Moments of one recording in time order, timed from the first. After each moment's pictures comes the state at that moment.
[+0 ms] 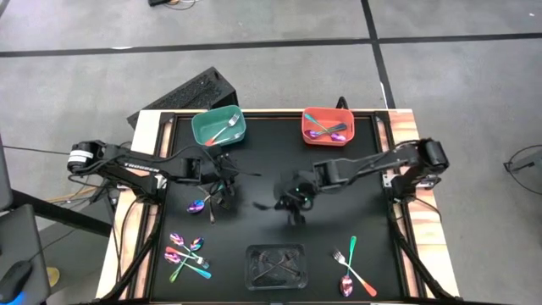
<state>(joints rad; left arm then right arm) 0.05 1.29 0.66 -0.30 -0.43 -0.12 0.13 1.68 1.32 -0.44 -0.14 0.15</state>
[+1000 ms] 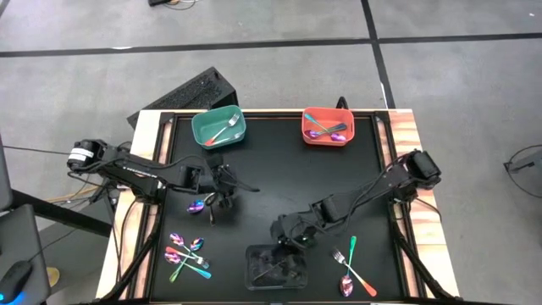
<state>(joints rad) -0.08 1.29 0.67 -0.33 -0.43 -0.19 0.39 1.81 1.32 -0.17 -0.21 0.52</state>
